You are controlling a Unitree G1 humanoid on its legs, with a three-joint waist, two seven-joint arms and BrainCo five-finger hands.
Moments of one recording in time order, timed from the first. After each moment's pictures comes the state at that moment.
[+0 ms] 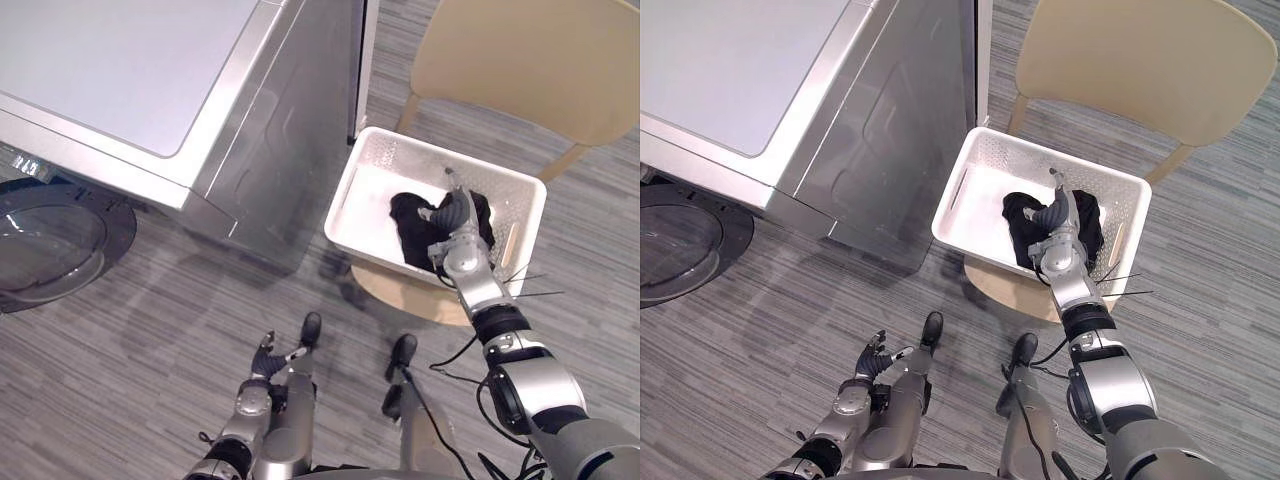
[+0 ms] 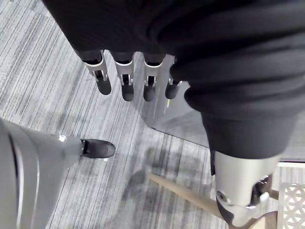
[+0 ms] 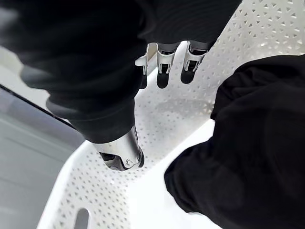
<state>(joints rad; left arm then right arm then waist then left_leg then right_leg) -0.13 0.06 -0.13 0.95 -0.03 -0.20 0.22 -0.73 -0.29 0.10 0.86 -0.35 -0.06 -0.35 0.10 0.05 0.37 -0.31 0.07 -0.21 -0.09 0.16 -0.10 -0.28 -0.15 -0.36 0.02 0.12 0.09</state>
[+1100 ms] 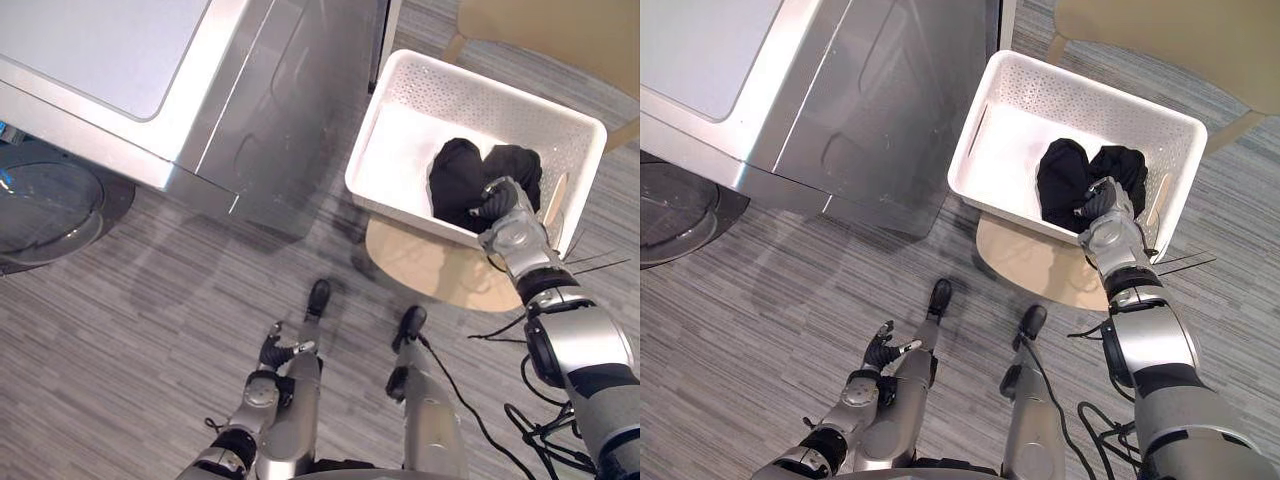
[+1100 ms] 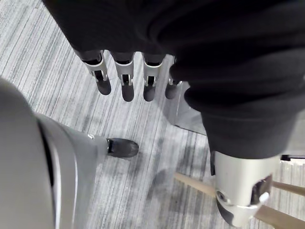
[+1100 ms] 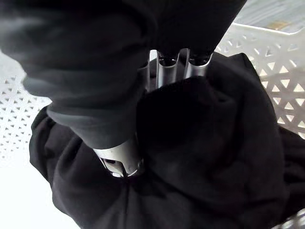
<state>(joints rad) -0.19 0.05 -0.20 0.97 -0.04 -0.23 0.24 -0.98 -0.50 0.13 1.21 -0.23 -0.04 -0.26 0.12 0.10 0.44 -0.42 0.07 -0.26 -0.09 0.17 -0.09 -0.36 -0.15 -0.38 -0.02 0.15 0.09</state>
